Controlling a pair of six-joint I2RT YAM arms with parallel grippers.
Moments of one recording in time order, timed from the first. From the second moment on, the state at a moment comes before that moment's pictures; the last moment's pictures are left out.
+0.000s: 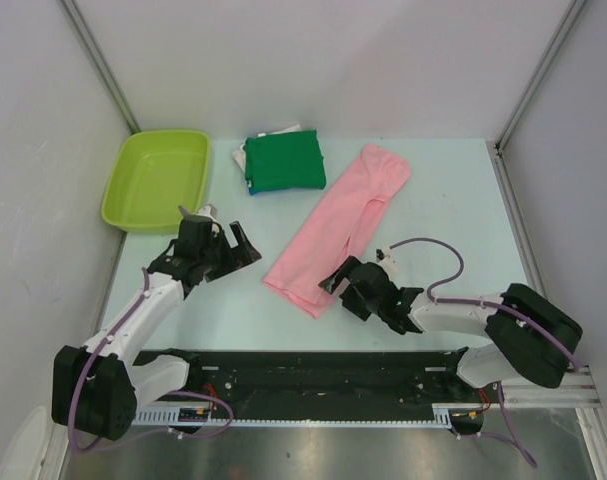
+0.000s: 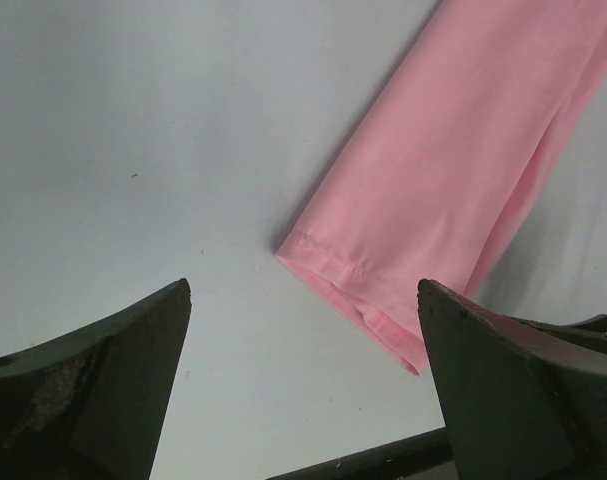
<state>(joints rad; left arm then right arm) -0.25 1.08 0.69 -0.40 0.13 -0.62 0.92 1.36 0.51 0.08 0.24 1.36</state>
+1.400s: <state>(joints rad) -0.31 1.04 0.66 -0.39 0.14 -0.63 0.87 1.27 0.53 -0.10 0.17 1.16</state>
